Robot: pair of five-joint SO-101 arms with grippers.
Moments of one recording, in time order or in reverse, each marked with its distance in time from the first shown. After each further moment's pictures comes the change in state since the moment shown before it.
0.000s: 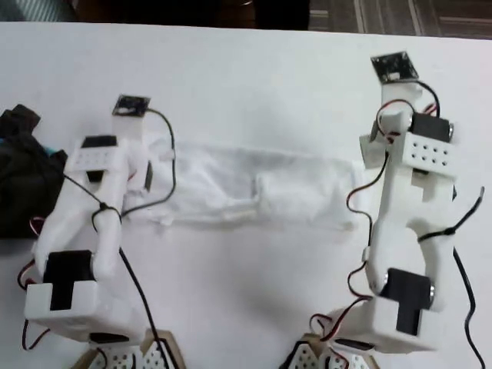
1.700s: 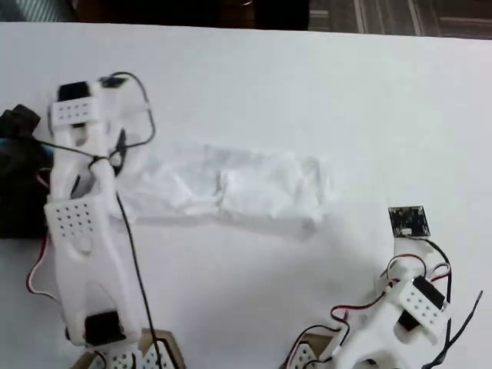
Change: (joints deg) left arm -9.8 53.1 -75.0 37.1 -7.4; right arm 30.6 -46.5 77.0 -29.3 21.5
